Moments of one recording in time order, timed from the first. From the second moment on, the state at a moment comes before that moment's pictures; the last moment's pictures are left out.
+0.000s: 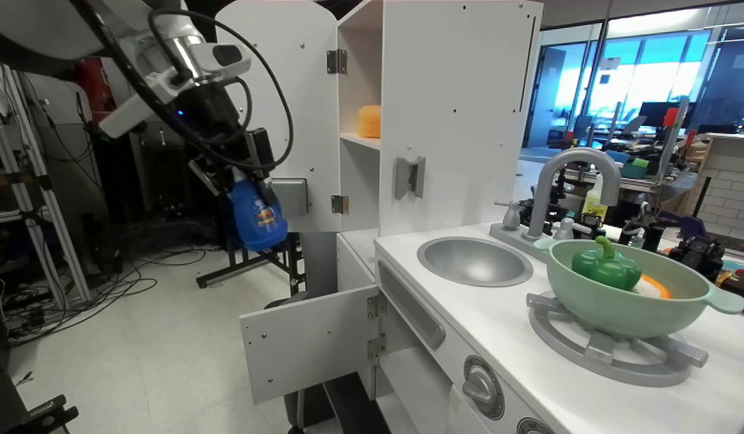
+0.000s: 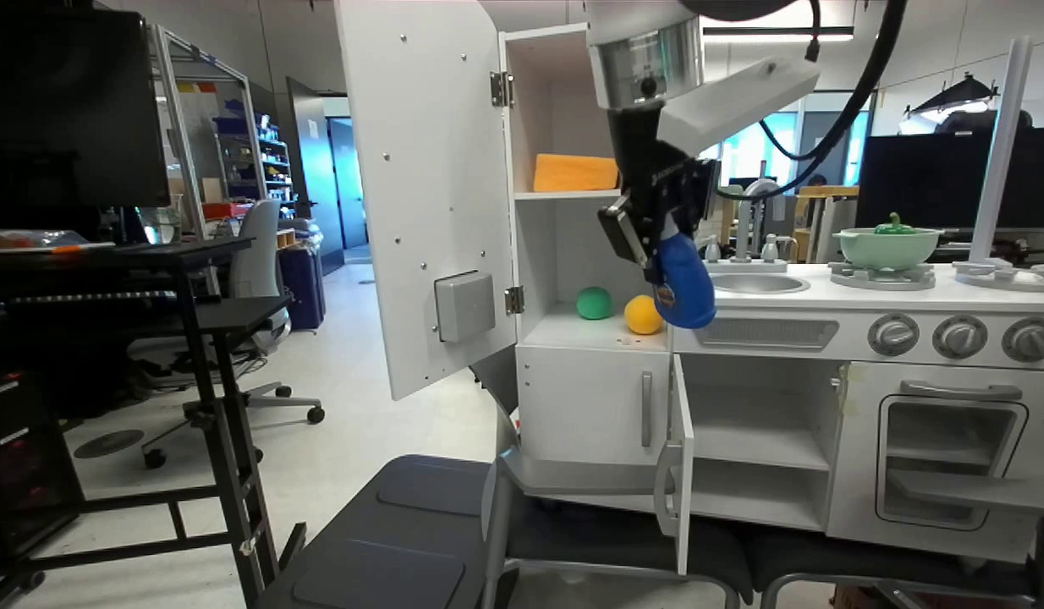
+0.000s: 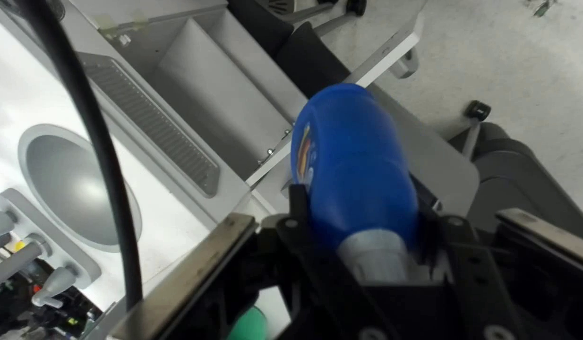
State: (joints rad) arm 0.22 0.31 0.11 -2.01 -0.66 2.36 0.54
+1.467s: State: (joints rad) arm 0.36 1.10 -0.14 -1.05 -0.94 2.34 0.66
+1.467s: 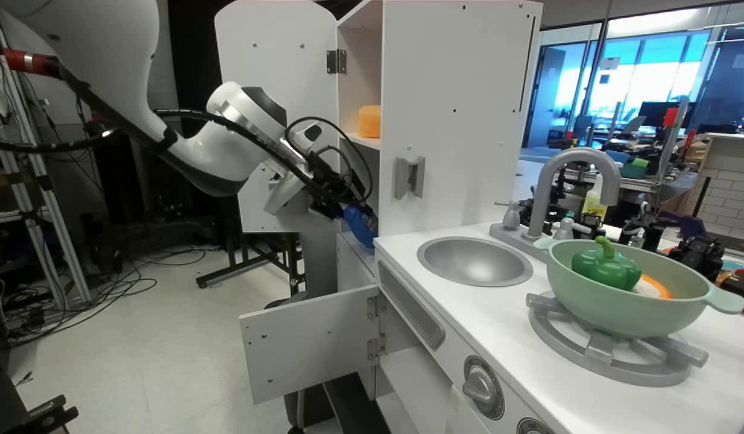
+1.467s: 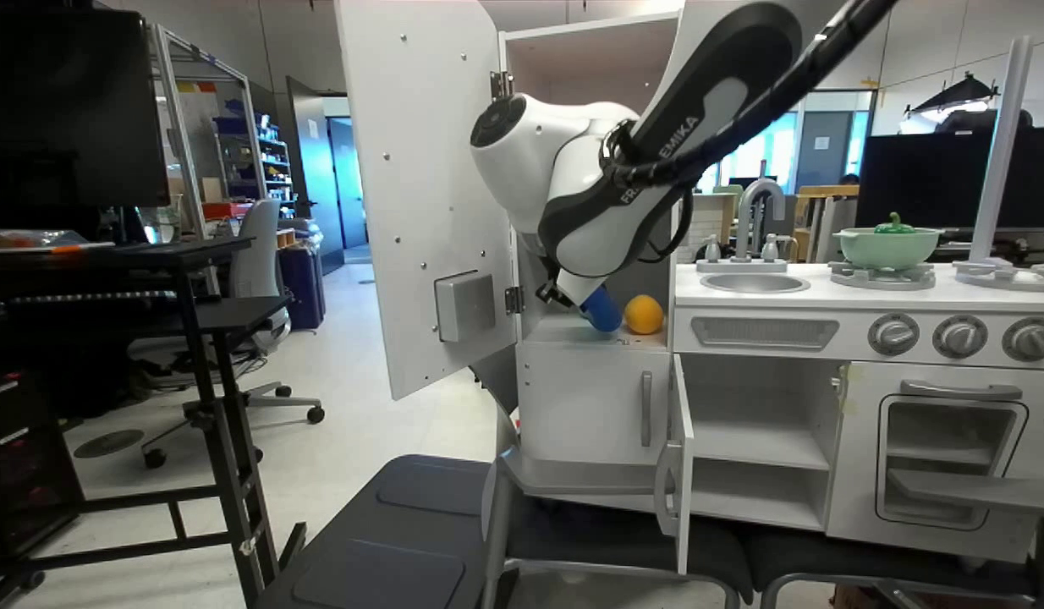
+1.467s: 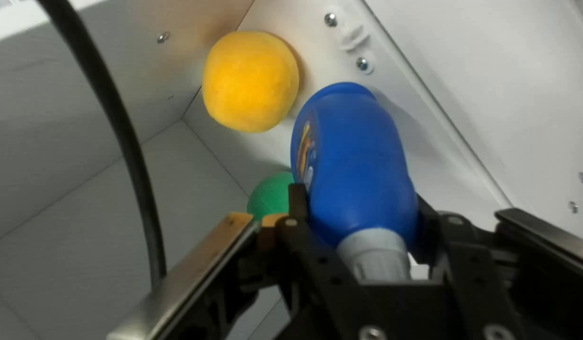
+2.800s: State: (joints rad) arm 0.33 1.40 -0.23 -0.61 -0.94 2.22 0.56
